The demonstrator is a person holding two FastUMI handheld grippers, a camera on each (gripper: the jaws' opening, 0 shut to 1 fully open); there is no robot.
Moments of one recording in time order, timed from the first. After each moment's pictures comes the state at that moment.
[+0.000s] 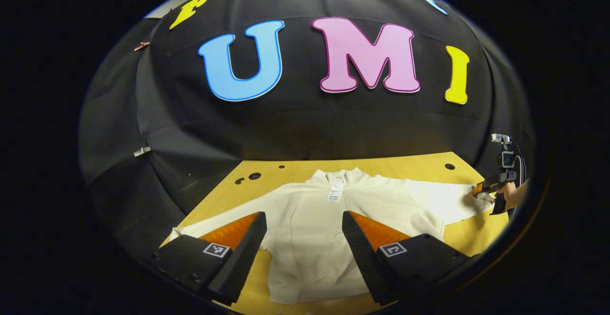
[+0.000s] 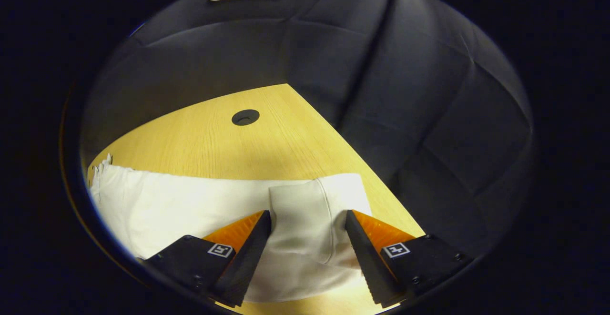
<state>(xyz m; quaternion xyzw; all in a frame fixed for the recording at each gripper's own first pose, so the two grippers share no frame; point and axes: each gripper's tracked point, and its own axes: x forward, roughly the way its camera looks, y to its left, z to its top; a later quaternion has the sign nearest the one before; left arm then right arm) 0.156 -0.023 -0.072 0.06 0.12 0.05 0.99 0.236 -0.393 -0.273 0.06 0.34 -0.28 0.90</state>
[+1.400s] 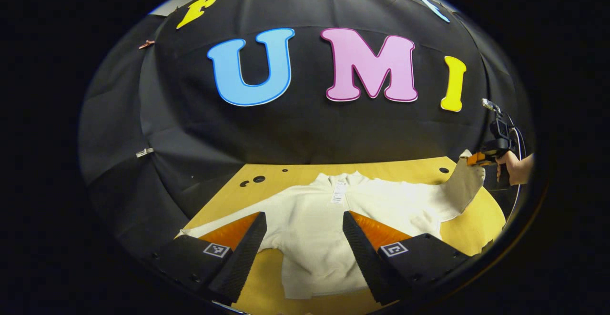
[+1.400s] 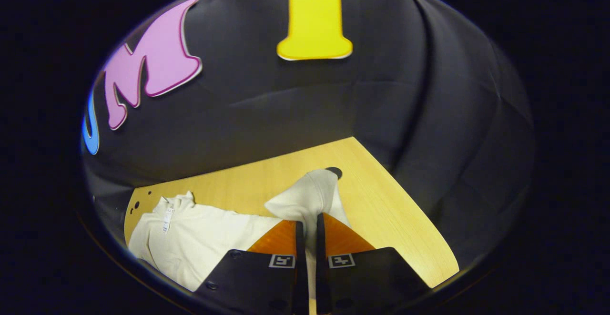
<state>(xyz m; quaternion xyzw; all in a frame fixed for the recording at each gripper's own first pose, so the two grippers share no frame) 0.121 0.016 -0.056 0.05 0.11 0.05 0.99 0.286 -0.249 -0.119 0.06 0.24 -0.13 0.96</state>
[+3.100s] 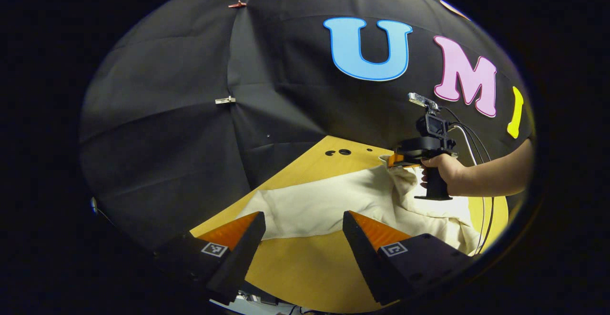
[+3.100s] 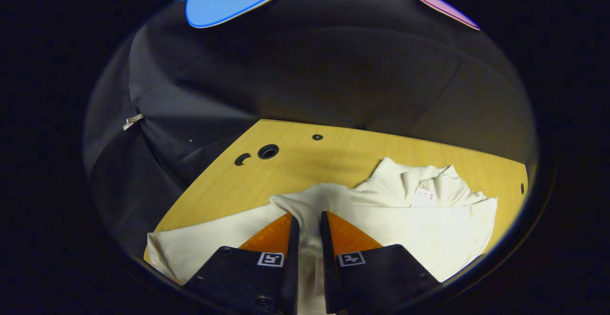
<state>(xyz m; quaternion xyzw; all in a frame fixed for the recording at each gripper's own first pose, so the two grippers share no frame) 0.039 0.216 -0.119 -0.07 0.14 0.23 0.96 0.342 0.347 -0.250 -0.02 0.33 0.20 0.92</state>
